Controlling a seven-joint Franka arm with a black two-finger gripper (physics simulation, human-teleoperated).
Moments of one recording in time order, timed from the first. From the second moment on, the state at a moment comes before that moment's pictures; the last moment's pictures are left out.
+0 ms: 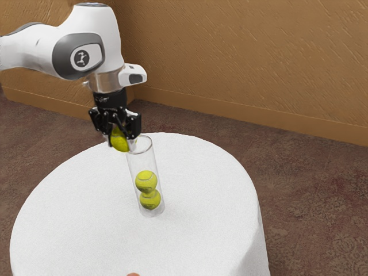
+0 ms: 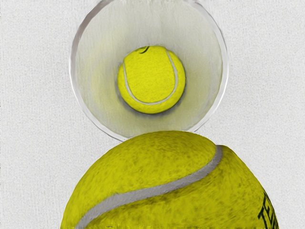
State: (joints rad) arm -0.21 -0.14 0.07 -1.94 0.00 1.72 -0.21
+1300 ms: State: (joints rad) arm -0.21 0.08 0.10 -1.76 0.03 1.74 -0.19
